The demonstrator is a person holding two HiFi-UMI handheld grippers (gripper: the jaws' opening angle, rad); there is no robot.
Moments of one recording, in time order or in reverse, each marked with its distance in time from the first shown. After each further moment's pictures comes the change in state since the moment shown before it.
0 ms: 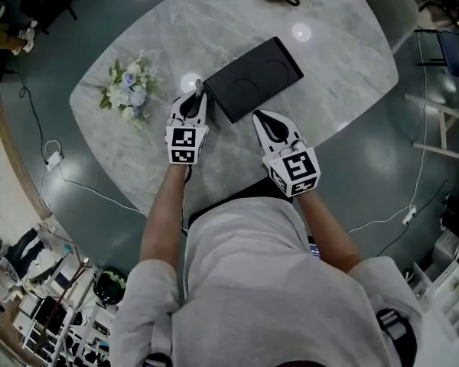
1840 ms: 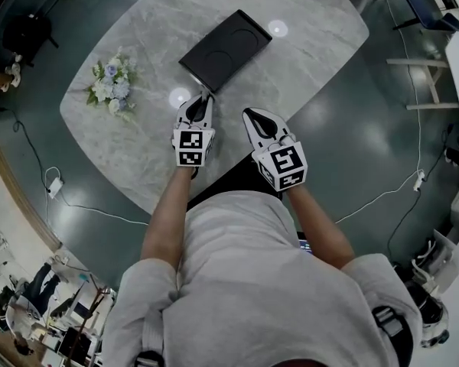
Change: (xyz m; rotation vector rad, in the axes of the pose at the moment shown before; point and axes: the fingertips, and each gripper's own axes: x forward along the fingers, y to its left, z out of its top) left arm -0.049 -0.104 -0.024 0.057 -0.029 -0.152; right arm -0.078 0.044 -0.050 0.032 -0.043 -0.174
